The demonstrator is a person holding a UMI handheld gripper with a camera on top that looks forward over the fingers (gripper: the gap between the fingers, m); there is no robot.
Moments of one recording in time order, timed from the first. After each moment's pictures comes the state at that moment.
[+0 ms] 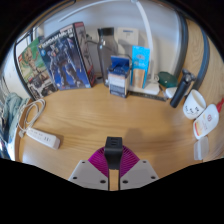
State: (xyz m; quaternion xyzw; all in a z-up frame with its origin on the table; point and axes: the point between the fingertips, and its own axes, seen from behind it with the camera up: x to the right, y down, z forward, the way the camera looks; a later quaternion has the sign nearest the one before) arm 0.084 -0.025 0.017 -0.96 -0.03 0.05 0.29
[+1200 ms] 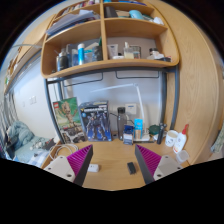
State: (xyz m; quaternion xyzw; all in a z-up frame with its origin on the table) arm 0.017 -0.139 0.286 -0.82 0.01 0.05 0.57
